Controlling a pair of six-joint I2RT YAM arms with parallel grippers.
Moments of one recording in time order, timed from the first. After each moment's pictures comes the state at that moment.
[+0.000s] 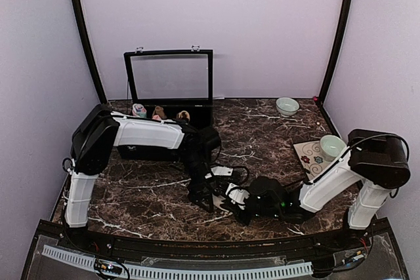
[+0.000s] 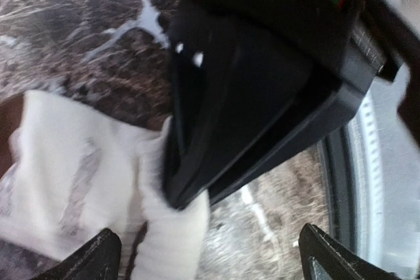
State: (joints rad) left arm -0.90 2.21 1.64 -0.97 0.69 0.75; right arm 1.21 1.74 0.48 0.65 0.07 -0.07
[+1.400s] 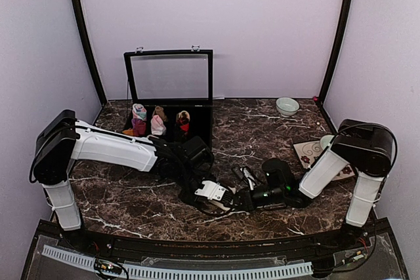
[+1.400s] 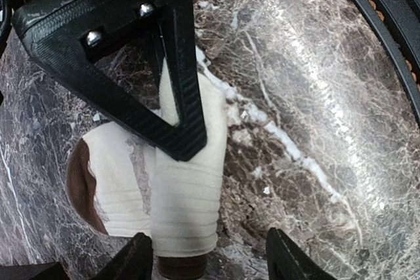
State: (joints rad) left arm -1.05 1.84 1.17 -0.45 0.23 0.97; right arm 0.91 1.85 0.46 0.80 -0.56 0.57
